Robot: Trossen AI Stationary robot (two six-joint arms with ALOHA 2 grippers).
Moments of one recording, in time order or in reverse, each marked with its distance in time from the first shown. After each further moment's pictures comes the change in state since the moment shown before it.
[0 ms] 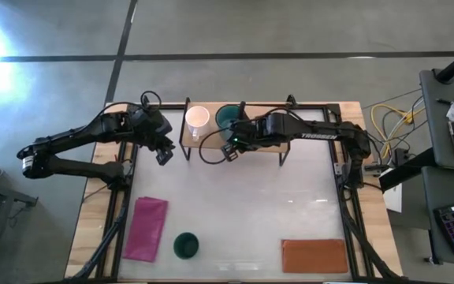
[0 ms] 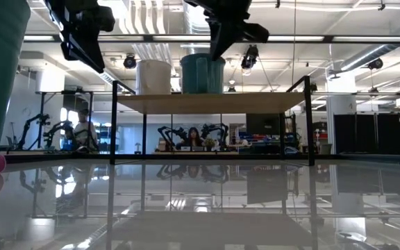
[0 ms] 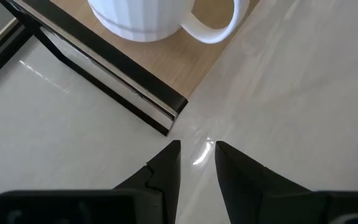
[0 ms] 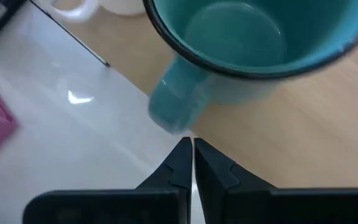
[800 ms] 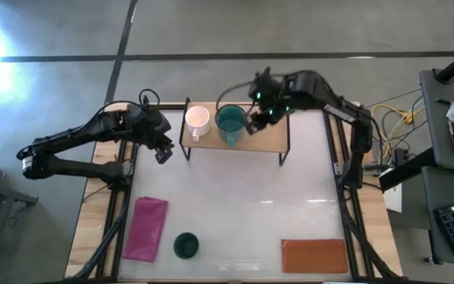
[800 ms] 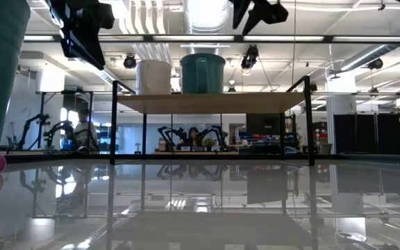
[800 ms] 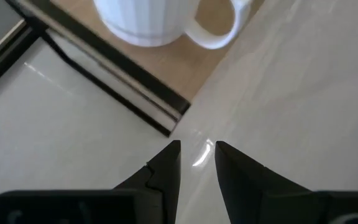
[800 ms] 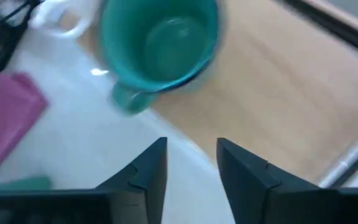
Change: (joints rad) left arm 0.011 -0.001 0.026 -0.019 0.001 0.001; right arm -0.200 -0.026 0.336 -0.387 -0.270 -0.143
